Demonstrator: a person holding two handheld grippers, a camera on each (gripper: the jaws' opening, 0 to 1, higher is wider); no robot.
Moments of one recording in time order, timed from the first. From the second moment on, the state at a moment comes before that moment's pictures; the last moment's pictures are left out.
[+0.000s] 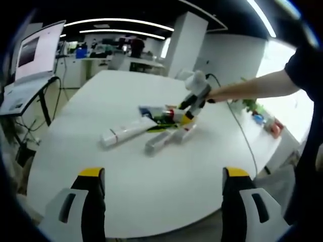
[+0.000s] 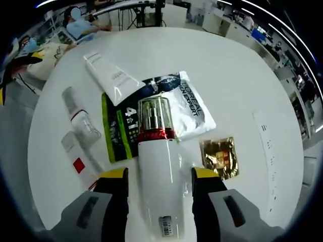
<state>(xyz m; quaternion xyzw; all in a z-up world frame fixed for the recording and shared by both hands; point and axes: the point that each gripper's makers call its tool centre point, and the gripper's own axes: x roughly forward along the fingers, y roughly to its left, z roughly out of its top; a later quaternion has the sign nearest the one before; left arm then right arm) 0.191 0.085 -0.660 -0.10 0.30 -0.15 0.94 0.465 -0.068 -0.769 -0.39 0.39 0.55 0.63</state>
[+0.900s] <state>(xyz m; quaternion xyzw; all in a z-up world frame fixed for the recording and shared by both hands) 0.191 0.099 -0.672 -0.10 0.30 -0.14 0.94 0.463 -0.065 -0.770 -0.42 0.36 0.59 0.59</state>
